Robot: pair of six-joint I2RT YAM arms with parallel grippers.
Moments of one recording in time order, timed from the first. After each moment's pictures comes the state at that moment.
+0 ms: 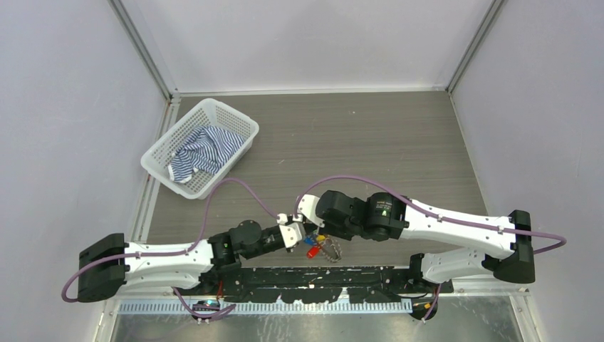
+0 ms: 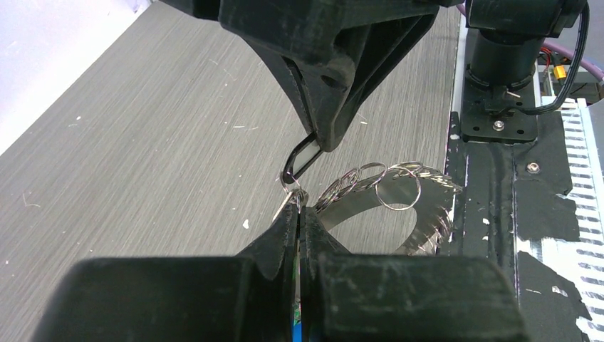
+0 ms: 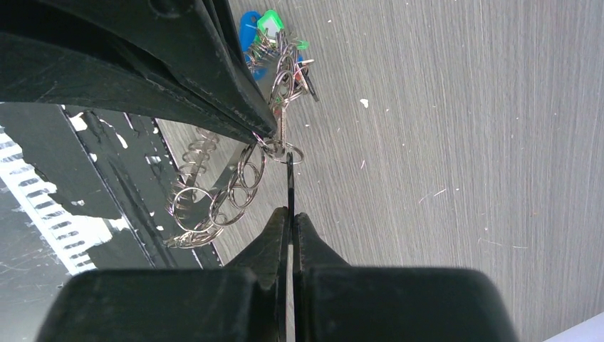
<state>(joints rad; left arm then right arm) -1.26 0.92 0.29 0.60 -0.04 0.24 1.29 1.22 1.14 -0.93 0.24 -0.15</state>
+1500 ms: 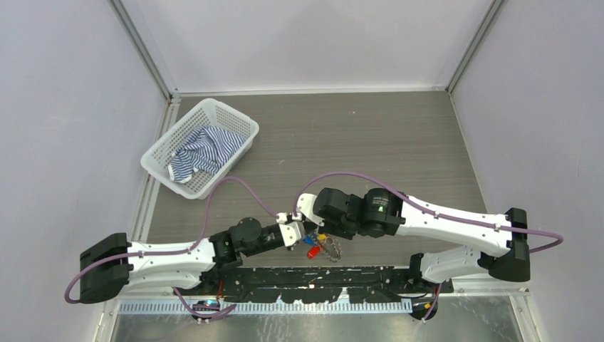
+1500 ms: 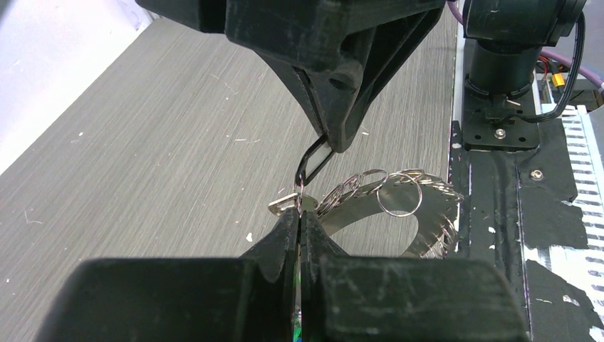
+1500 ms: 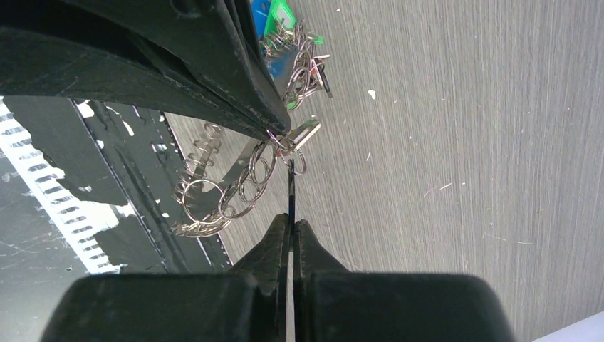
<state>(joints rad) -1.24 0.95 0.29 0.64 0.02 0.26 1.29 1.28 1.20 -1.02 0.21 -0.14</state>
